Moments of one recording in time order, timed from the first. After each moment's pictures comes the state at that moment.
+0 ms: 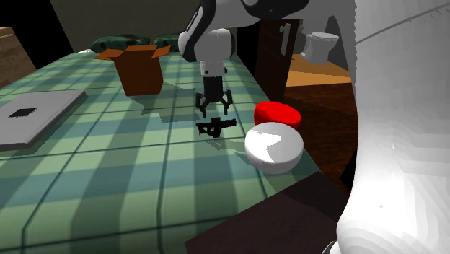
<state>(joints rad) -0.03 0.64 -0.03 -1.57 0.11 1.90 -0.01</state>
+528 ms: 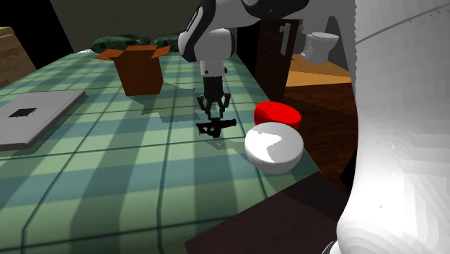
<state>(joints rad) -0.03 0.64 -0.03 -1.57 0.11 1.90 -0.01</state>
